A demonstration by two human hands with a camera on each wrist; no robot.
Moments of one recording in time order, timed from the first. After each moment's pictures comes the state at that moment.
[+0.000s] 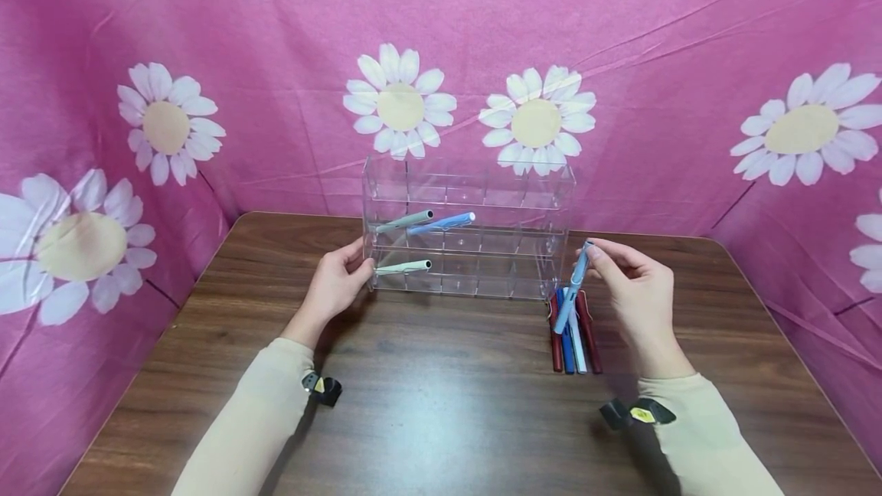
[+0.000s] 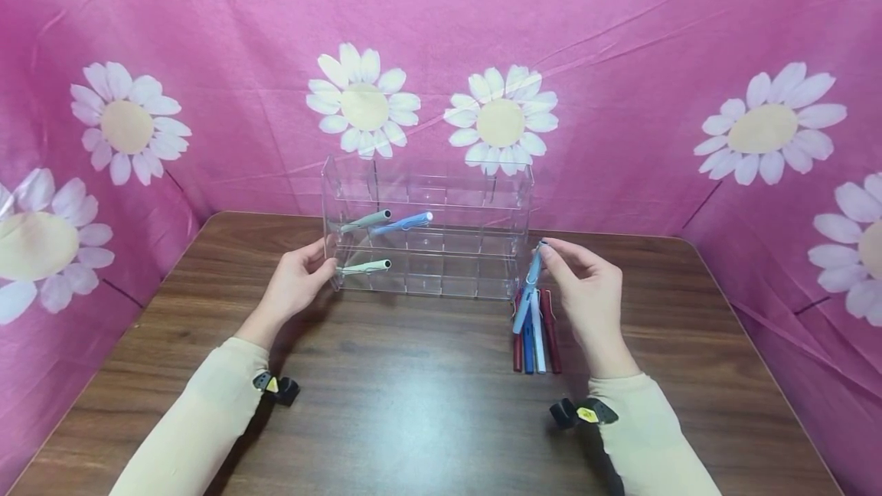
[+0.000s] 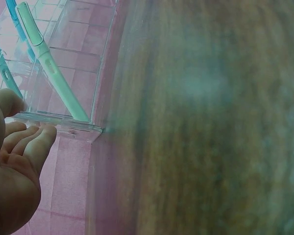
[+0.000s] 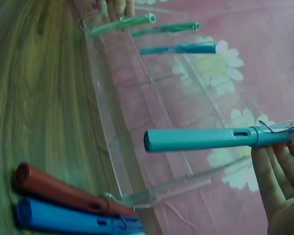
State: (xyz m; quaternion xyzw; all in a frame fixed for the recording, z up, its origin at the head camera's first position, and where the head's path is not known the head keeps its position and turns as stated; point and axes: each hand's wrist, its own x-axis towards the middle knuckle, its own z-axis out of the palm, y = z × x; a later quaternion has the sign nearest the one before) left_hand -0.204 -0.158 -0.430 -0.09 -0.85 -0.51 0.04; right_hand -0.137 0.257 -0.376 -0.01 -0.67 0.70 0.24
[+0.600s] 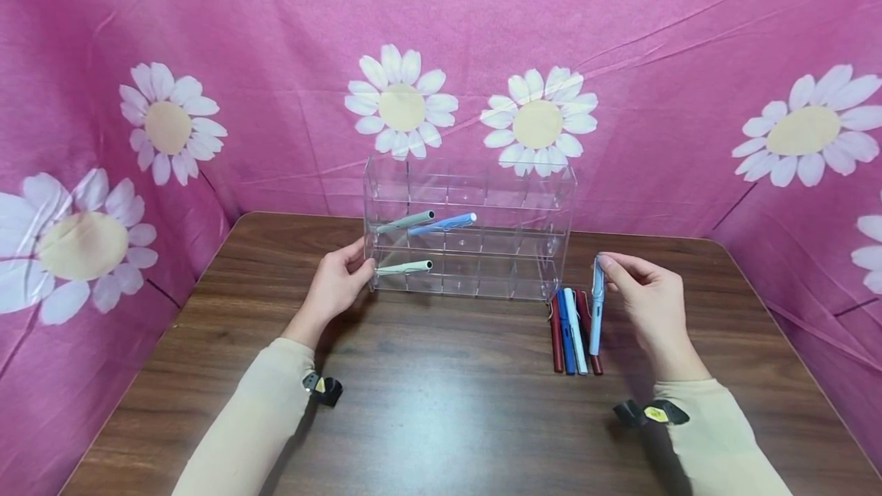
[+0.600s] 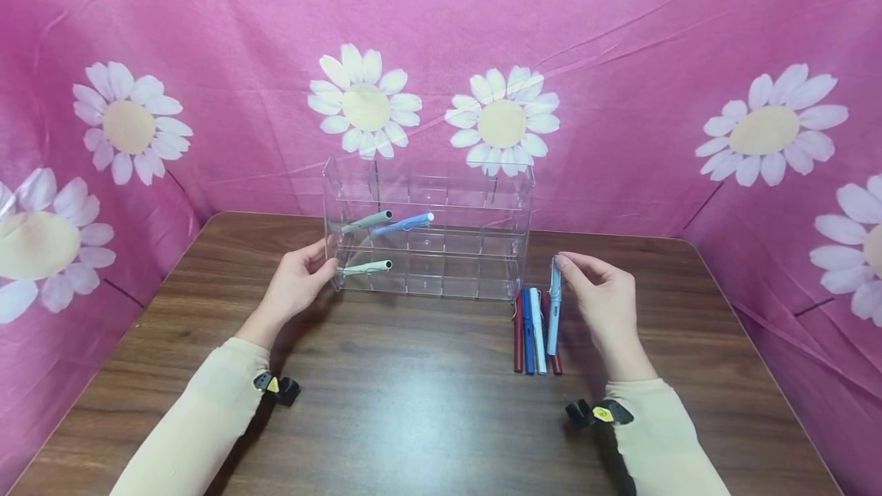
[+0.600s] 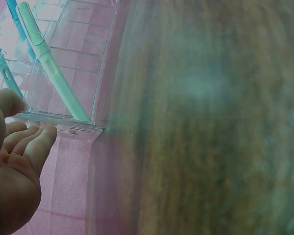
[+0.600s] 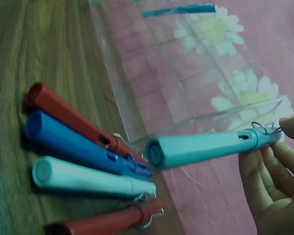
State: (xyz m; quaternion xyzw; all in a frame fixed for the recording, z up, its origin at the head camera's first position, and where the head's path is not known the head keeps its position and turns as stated) left_hand -0.203 -0.159 -0.429 -0.09 -0.86 -0.51 0.05; right_hand -0.140 0.292 -0.394 -0.09 -0.73 0.65 0.17
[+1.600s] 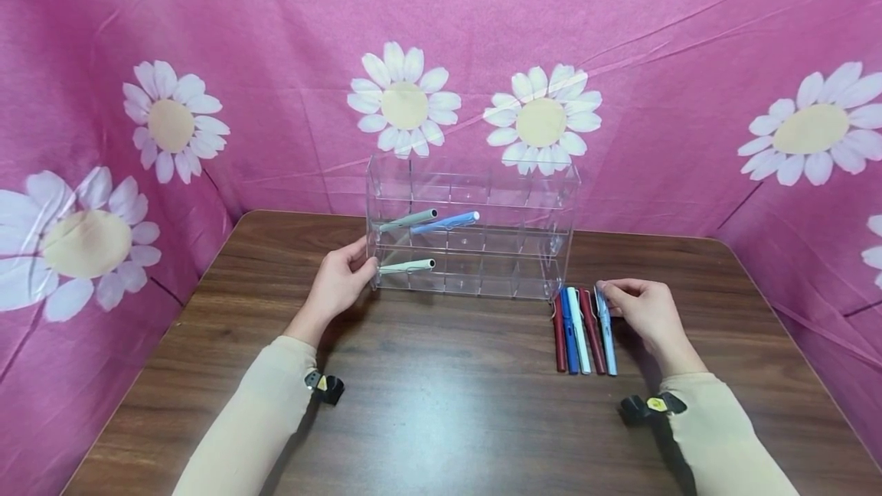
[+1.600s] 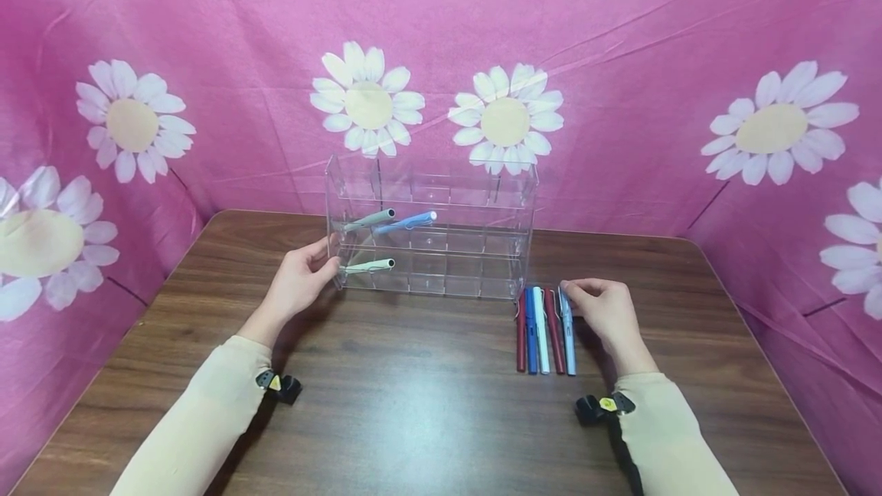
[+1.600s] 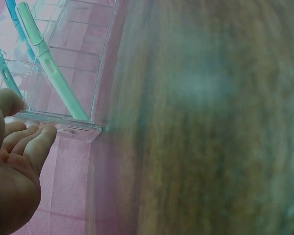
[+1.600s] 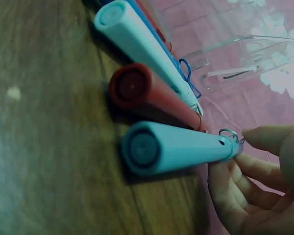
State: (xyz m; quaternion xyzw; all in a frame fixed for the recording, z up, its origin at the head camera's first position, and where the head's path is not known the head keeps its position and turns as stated) left_hand -0.206 -0.160 -0.433 -0.09 -0.85 -0.52 0.05; right_hand -0.154 0.329 -0.437 -0.12 -0.85 0.51 0.00
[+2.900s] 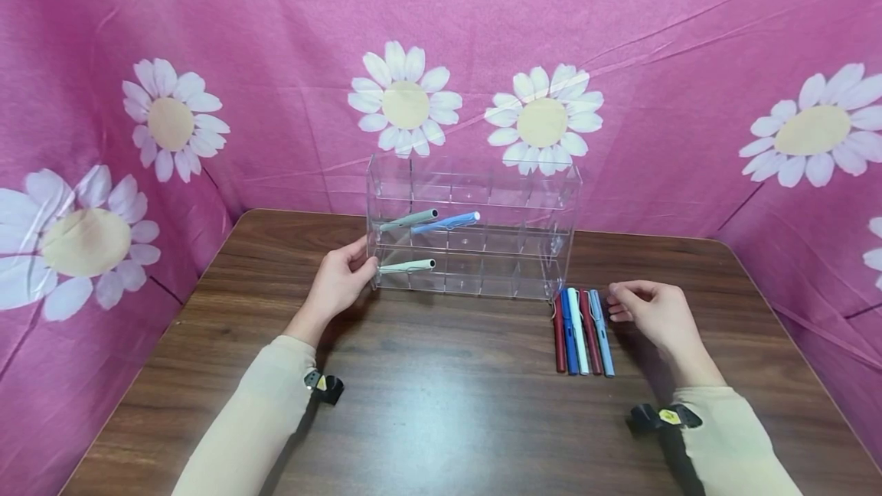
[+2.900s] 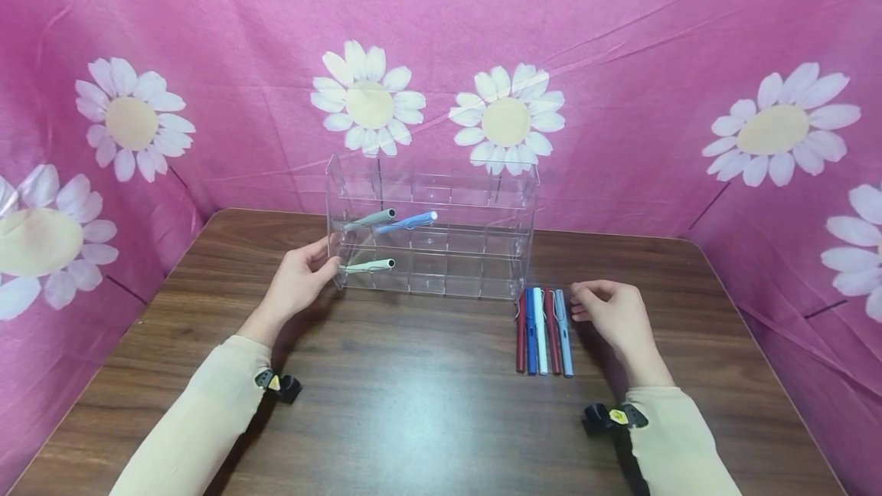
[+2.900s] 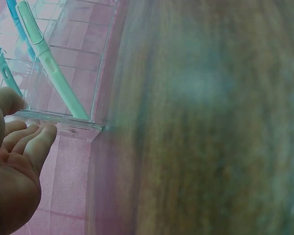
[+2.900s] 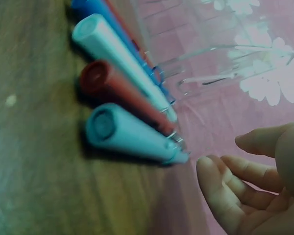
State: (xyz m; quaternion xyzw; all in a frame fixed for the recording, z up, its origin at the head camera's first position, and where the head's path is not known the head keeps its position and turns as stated) left_hand -0.206 -0.160 -0.433 -0.09 -0.85 -0.52 0.04; right_hand -0.141 0.332 -0.424 -0.07 -0.85 0.52 0.01
